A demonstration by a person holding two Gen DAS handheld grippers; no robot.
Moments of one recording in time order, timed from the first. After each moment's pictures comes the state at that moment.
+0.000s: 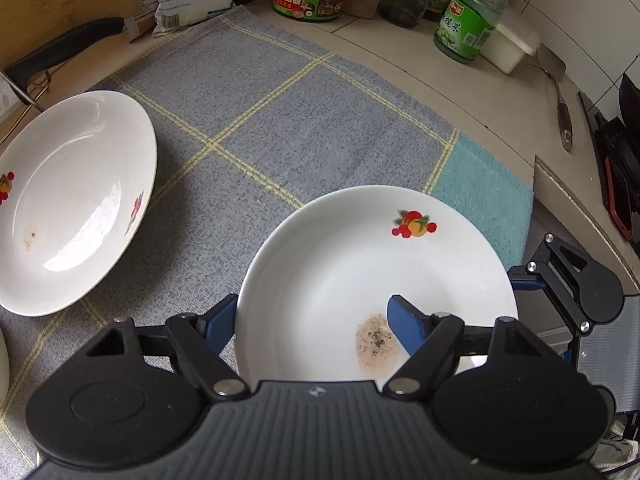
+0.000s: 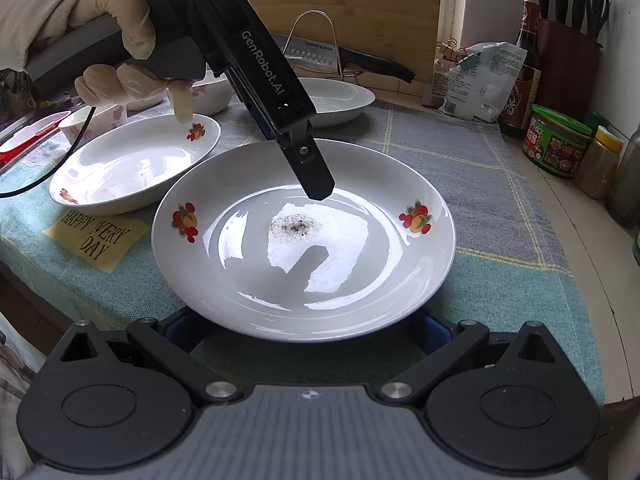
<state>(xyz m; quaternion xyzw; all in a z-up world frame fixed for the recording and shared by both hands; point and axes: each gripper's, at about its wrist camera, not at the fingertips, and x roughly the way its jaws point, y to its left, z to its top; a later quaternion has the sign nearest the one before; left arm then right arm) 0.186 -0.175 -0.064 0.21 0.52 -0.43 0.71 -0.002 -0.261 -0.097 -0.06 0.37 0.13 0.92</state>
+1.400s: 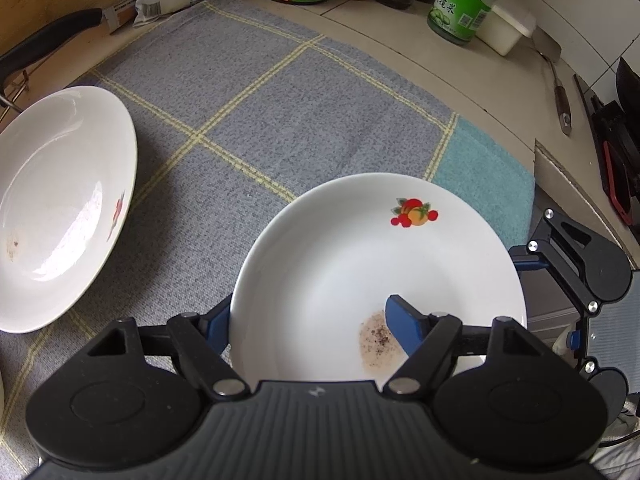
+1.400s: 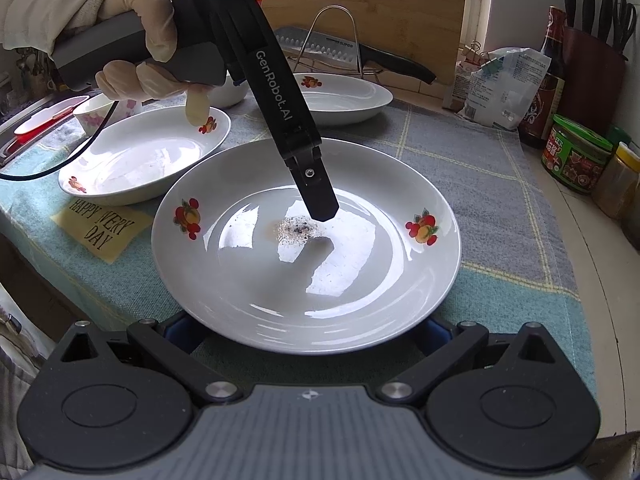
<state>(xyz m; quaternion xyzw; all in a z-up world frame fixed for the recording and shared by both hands) 0.190 -0.183 -0.074 0.22 0.53 -0.44 0.69 0.006 -0.263 -0.095 -0.08 0.38 0.16 0.91</state>
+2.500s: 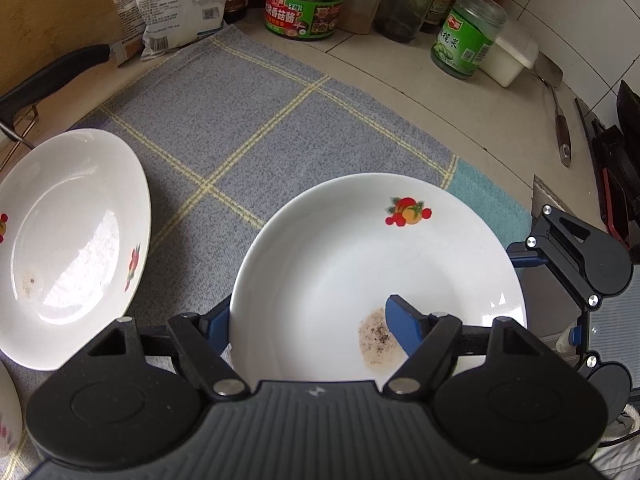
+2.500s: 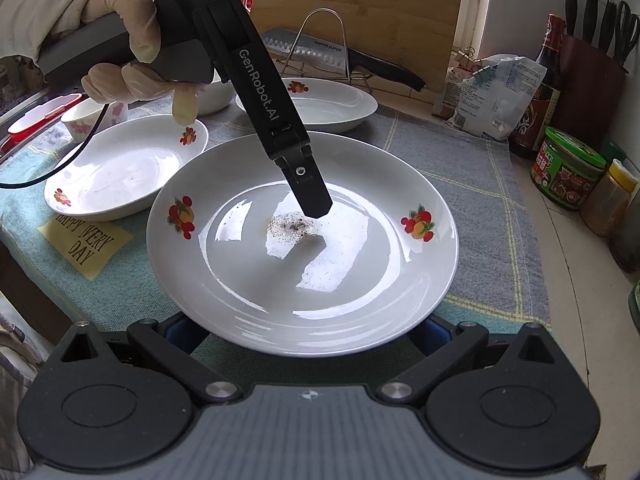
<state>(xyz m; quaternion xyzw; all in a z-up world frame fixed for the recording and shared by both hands) 0.203 -0.196 -0.054 0.20 0.51 -0.44 0.71 0.025 -0.279 -0.078 -0.10 0.39 0.15 0.90</state>
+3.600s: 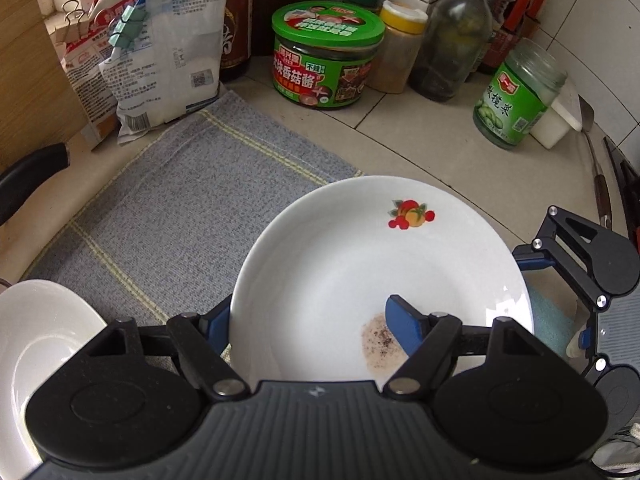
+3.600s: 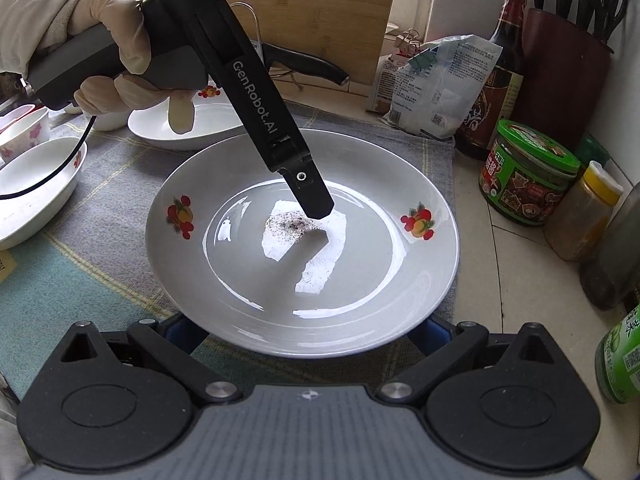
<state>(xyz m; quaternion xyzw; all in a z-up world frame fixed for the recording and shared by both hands) 0.278 -0.277 -0.072 0.21 0.49 -0.44 0.72 0.109 -0.358 -0.083 -0.10 0.40 0.14 0.90</state>
